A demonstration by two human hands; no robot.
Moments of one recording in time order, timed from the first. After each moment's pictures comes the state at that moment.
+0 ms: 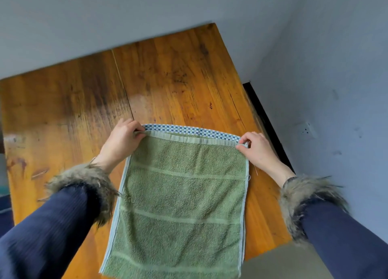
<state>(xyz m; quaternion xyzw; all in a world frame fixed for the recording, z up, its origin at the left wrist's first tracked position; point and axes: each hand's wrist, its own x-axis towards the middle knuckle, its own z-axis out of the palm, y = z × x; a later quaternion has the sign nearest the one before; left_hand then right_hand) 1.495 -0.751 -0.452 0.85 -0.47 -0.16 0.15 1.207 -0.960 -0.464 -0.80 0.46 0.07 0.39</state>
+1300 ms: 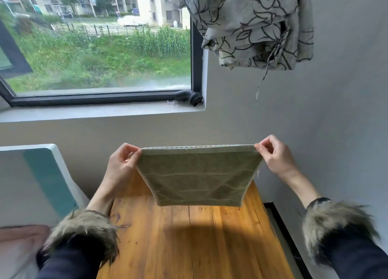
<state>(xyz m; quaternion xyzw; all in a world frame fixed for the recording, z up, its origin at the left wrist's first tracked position) 1.516 -0.628 -0.140 0.76 -0.25 -0.01 0.59 1.304 -0.949 -0.127 -0.83 0.24 -0.32 0.38</state>
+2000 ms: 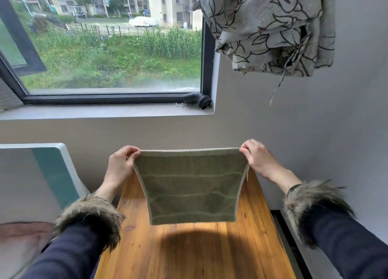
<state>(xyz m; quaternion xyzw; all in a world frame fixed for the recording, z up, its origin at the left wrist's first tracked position) 1.557 -0.624 -0.151 0.86 -0.22 0.07 0.45 1.369 -0.945 -0.132 -0.95 0.16 -0.17 0.19</state>
